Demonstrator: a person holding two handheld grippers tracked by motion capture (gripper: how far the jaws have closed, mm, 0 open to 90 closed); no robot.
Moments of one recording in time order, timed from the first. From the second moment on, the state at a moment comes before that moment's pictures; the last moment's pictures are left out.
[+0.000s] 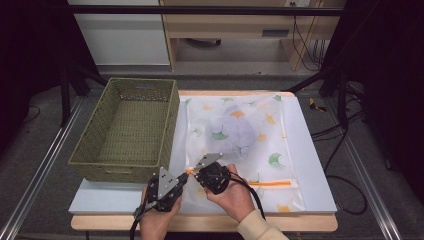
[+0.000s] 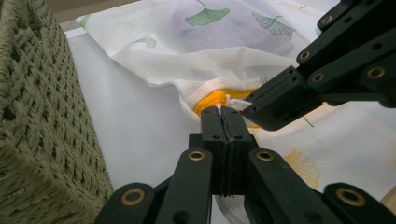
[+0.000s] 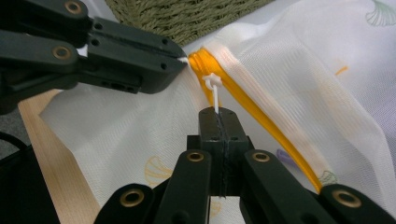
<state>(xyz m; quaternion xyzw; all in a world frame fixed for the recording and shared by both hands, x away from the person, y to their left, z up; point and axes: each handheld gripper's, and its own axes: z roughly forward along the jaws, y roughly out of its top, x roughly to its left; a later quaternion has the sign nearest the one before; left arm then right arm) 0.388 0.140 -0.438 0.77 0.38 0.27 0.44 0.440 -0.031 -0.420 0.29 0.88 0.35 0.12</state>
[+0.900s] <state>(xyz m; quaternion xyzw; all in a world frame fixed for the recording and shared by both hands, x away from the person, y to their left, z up) 0.390 0.146 -0.443 0.77 0.39 0.26 0.44 0.445 -0.042 -0.434 0.30 0.89 0.33 0.12</state>
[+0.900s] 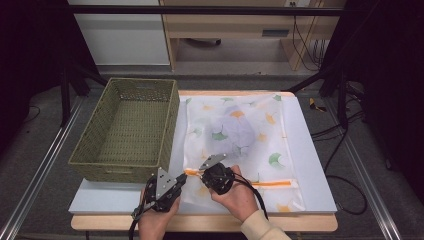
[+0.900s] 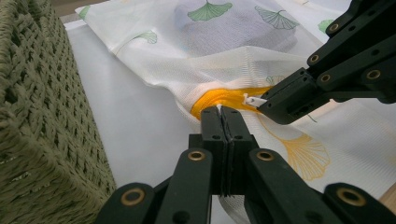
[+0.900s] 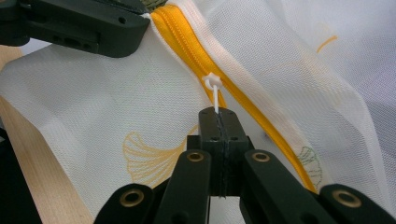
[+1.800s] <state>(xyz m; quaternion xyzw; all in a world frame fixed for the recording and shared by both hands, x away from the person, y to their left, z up) 0.388 0.145 -0.445 0.77 0.38 0.26 0.44 0.447 -0.048 -0.440 0.31 0.89 0.32 0.12</state>
